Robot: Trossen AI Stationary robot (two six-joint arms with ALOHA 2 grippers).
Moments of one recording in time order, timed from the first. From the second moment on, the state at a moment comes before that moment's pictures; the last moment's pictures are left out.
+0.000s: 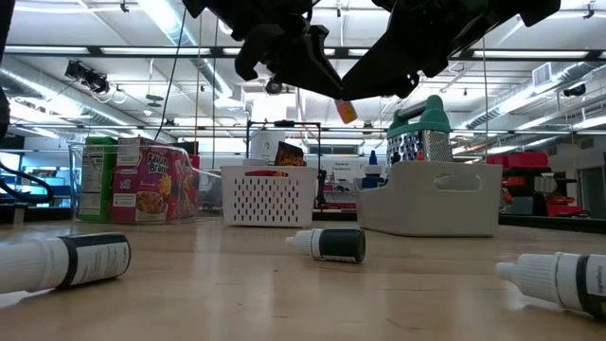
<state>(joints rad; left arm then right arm) -0.06 1.67 1.20 -0.15 -0.15 0.61 0.30 1.52 0.86 0.07 0.27 0.14</state>
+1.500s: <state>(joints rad) -0.05 1.67 1.20 -0.14 -0.15 0.63 0.21 1.50 0.86 -0.02 0.54 0.03</state>
